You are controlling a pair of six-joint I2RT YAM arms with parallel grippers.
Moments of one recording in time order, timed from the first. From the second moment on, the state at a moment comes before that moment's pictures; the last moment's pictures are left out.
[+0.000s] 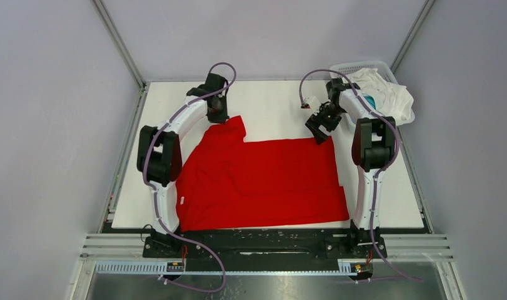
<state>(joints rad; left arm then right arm) -0.31 2.05 1.74 -0.71 -0.05 -0.34 0.09 2.23 1.86 -1.07 -0.30 -0.86</state>
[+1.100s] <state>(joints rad) -0.33 1.95 1.66 -0.68 -0.11 -0.35 0.05 2.30 1.91 -1.13 -0.33 -0.79</state>
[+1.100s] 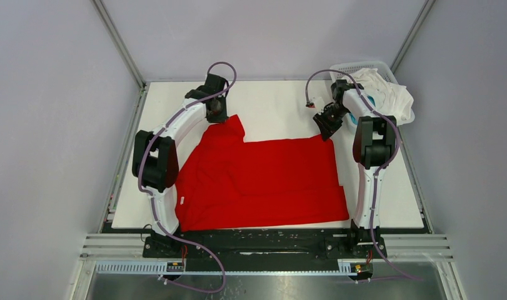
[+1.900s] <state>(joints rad) -0.34 1.79 1.47 -0.59 -0.10 -0.40 0.15 1.98 1.51 -0.98 -0.28 -0.97</state>
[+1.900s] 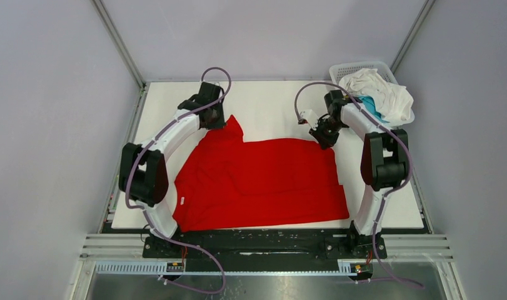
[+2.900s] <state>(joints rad) -0.44 1.08 0.93 -0.60 -0.16 -0.60 0.23 1.48 1.08 -0.83 -0.04 -0.72</state>
